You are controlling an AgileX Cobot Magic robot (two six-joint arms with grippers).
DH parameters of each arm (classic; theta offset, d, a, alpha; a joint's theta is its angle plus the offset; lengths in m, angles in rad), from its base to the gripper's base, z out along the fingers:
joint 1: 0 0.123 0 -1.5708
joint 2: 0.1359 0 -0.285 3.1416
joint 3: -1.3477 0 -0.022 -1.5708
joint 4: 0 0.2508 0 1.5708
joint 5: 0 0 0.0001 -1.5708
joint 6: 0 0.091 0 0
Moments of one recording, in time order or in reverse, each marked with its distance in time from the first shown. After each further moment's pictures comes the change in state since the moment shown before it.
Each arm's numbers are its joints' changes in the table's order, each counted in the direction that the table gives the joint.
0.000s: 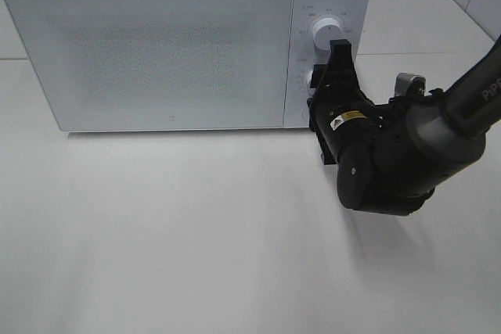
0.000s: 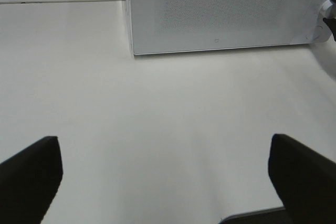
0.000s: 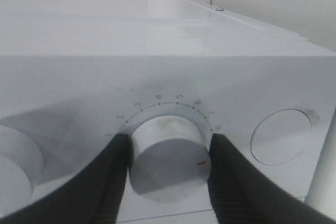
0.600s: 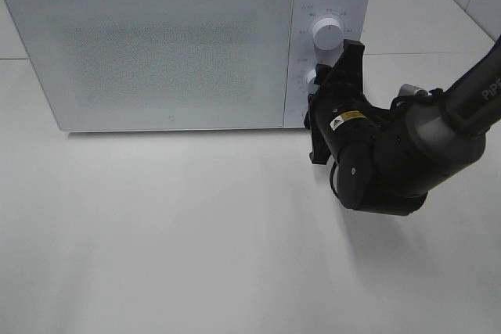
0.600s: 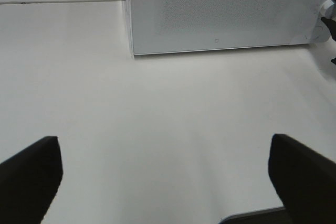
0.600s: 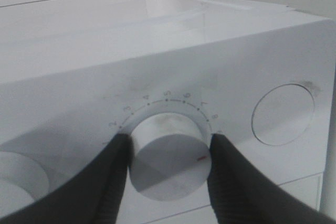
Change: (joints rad) left arm 0.000 0.000 0.000 0.000 0.000 0.000; right arm 0.000 0.000 0.000 -0.005 0.000 0.182
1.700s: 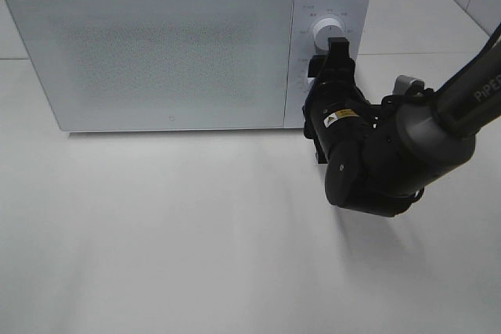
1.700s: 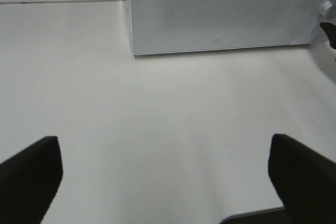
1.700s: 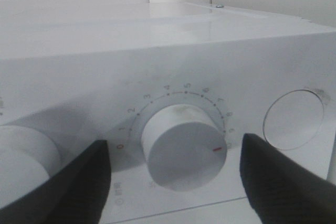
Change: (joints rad) left arm 0.000 0.000 0.000 0.001 0.000 0.000; right arm 0.026 -0.002 0.018 0.106 0.002 -0.236
